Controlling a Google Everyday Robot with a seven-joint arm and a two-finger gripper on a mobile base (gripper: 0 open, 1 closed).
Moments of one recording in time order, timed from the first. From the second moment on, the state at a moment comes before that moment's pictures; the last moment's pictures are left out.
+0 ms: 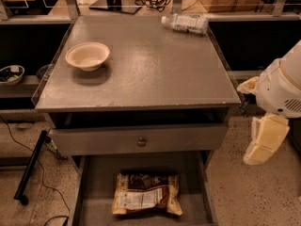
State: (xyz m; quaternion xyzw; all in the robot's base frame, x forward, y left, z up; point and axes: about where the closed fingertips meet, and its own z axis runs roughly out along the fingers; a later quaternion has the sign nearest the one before) arm 0.415 -0.203 0.889 -0.62 0.77 0.05 0.14
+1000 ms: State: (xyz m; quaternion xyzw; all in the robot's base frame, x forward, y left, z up) arm 0.422 -0.213 0.866 -0.64 0.76 -0.01 0.14
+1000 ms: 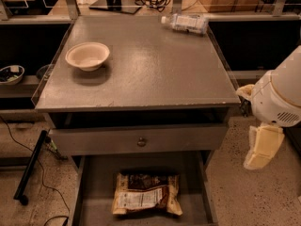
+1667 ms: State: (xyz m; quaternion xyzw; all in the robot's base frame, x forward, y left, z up) arm 0.415 -0.209 0.852 -0.64 0.76 0.00 0.15
